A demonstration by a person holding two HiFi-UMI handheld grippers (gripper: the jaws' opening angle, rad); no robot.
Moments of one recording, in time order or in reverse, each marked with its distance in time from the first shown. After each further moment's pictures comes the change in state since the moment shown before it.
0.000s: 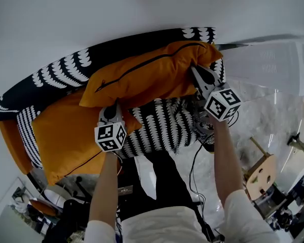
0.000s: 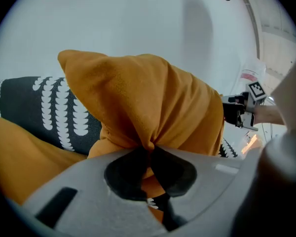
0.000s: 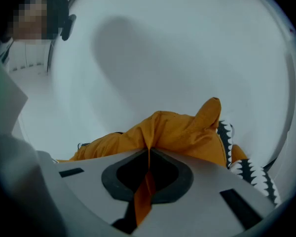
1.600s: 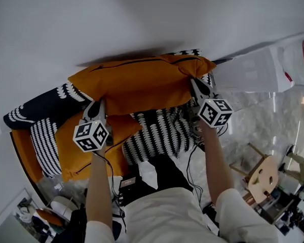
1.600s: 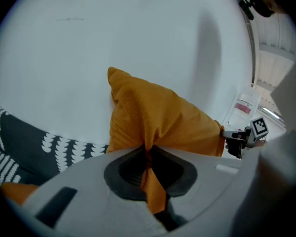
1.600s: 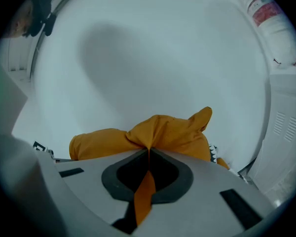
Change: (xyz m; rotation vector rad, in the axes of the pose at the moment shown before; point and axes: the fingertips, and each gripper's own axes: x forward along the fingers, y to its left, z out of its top) left arm -0.101 0.019 0.196 -0.027 -0.105 -0.058; right arm -0.058 0.048 0.098 0.100 -0.075 -0.184
